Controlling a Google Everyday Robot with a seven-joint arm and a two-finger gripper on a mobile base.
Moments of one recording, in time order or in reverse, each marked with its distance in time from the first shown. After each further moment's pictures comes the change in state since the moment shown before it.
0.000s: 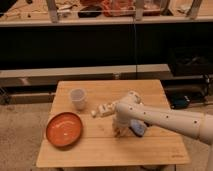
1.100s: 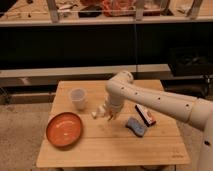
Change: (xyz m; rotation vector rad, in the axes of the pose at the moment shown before) arm 0.008 -0.067 -0.071 0.018 0.026 -0.025
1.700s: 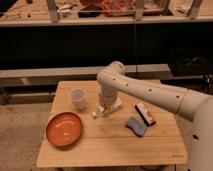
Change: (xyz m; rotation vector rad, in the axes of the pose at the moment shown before) arm 0.002 -0.045 -0.029 0.010 0.041 -0.028
